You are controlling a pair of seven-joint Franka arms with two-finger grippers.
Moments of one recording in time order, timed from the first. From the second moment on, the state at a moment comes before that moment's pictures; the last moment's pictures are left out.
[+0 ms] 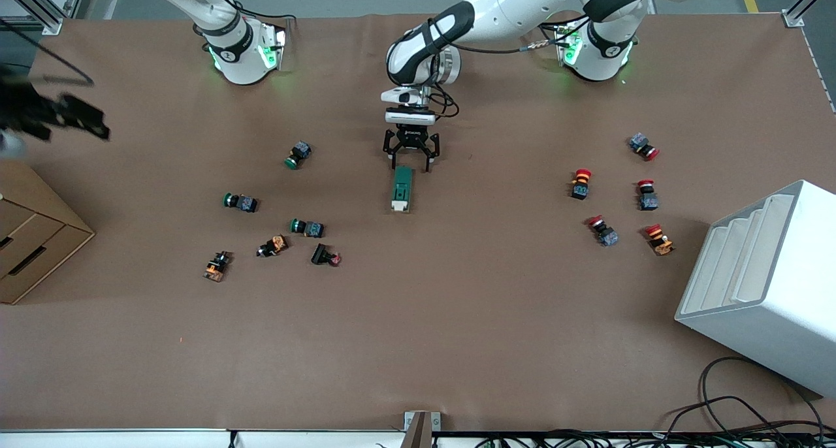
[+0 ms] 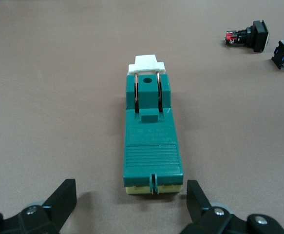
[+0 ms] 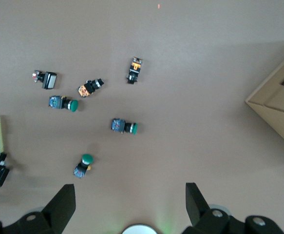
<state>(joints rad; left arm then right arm) -0.66 0.82 -0.62 -1.97 1.87 2.02 -2.44 0.06 0.07 -0.04 -1.51 0.00 1.45 -0.02</state>
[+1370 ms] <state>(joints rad) -0.66 0.82 -0.61 -1.95 1.87 2.02 -2.44 0.66 0.62 -0.03 -1.51 0.07 1.96 1.53</state>
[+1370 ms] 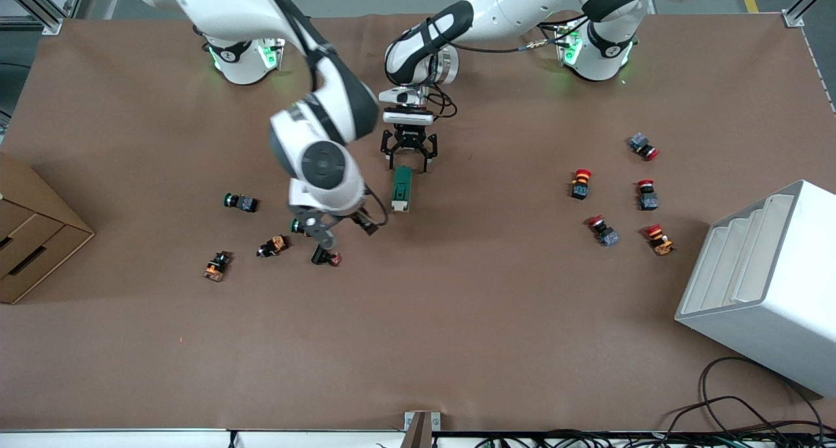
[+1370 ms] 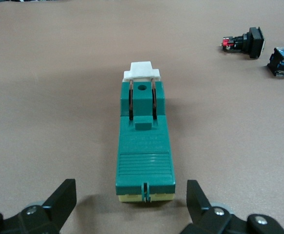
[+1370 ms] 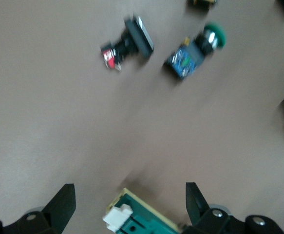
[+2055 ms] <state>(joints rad) -0.68 0.83 -0.61 -1.95 1.88 2.02 -2.44 0.72 0.79 -0.03 -1.44 0.17 2.02 1.81</state>
